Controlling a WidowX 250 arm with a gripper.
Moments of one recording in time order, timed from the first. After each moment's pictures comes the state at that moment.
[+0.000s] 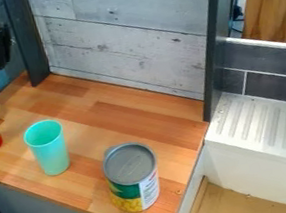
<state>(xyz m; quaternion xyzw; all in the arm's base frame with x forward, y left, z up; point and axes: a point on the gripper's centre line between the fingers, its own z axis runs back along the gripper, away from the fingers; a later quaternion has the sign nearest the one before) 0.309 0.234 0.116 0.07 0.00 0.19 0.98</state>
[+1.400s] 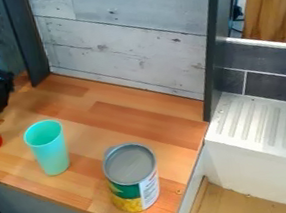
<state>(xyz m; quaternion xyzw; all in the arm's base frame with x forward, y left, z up) 0.290 0.261 0.037 0.10 0.12 0.25 0.96</state>
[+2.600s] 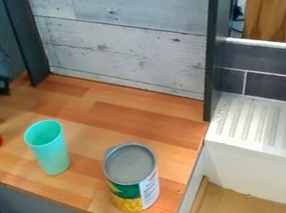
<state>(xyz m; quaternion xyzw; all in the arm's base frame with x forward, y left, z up) 0.288 0.275 0.045 0.14 0.10 0.30 0.94</state>
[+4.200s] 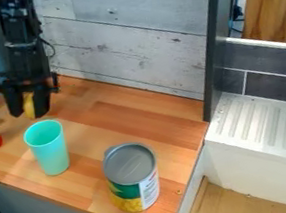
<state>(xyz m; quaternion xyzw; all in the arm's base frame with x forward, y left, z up) 0.304 0.169 0.041 0.00 0.14 0.17 0.97</state>
